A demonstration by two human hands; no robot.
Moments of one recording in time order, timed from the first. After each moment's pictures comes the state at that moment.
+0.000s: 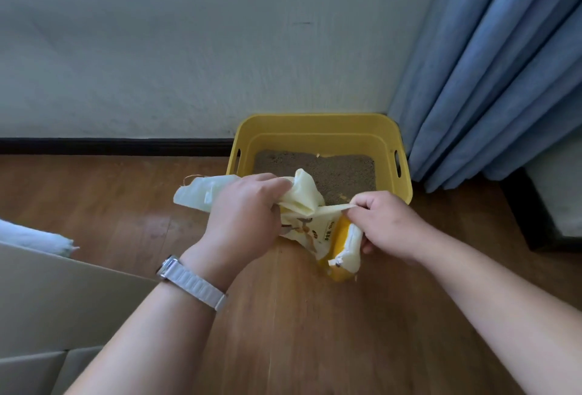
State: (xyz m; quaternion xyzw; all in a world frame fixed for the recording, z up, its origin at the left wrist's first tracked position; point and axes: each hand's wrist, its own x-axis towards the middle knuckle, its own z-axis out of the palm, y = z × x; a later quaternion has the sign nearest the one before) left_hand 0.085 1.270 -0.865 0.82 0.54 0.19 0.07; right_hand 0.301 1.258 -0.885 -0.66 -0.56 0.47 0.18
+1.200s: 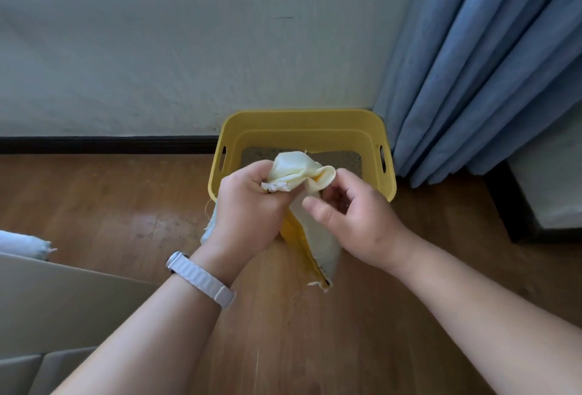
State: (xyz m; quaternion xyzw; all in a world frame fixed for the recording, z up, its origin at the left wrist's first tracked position) left_hand 0.125 1.262 -0.862 0.62 0.58 0.42 0.33; right_hand 0.298 1.244 -0.877 -0.54 -0.65 0.40 0.36
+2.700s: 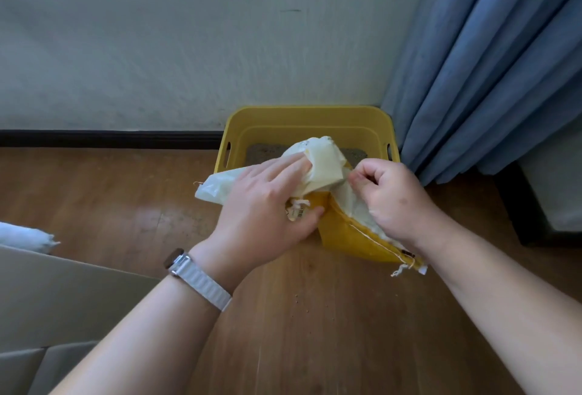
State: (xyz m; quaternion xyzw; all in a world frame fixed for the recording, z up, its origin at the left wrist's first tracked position) left_hand 0.118 1.262 -0.869 0.84 0.48 0.24 0.07; right_hand 0.318 1.264 -0.872 -0.61 -0.60 0.39 0.34
